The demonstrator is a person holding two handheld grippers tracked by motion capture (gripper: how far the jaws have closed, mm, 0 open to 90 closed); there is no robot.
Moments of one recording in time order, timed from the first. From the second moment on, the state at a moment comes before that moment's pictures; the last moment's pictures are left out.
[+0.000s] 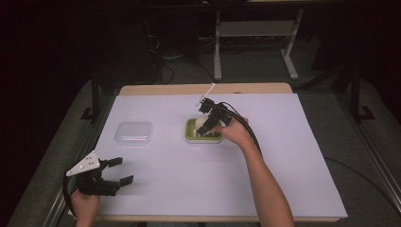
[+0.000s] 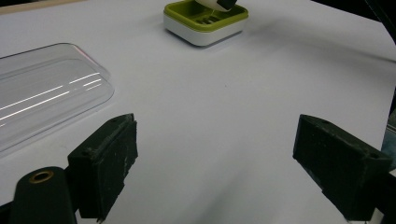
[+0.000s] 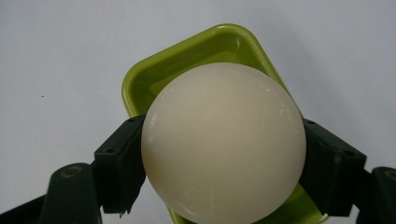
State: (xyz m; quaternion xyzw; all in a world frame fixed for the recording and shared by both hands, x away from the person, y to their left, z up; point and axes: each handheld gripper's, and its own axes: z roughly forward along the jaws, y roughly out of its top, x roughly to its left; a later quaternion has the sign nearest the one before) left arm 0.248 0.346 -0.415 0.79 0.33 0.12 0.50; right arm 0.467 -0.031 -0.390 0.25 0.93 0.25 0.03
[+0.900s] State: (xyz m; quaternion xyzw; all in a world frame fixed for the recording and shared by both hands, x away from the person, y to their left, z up) left arm 0.248 0.346 -0.415 0.79 0.33 0.12 0.50; right arm 0.473 -0.024 -0.402 0.26 0.94 0.23 0.02
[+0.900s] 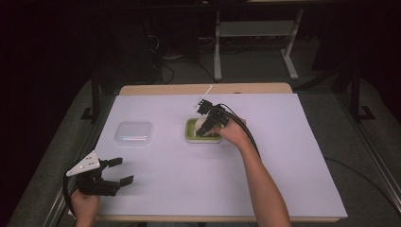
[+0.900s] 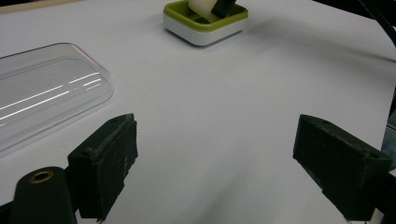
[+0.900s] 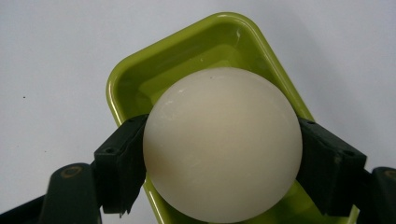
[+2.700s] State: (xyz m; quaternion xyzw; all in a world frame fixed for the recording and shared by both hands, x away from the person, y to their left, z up) left arm 0.248 0.344 -0.415 0.79 0.33 0.12 0.50; right arm 0.442 -0.051 -0.360 0.25 0.93 0.28 0.02
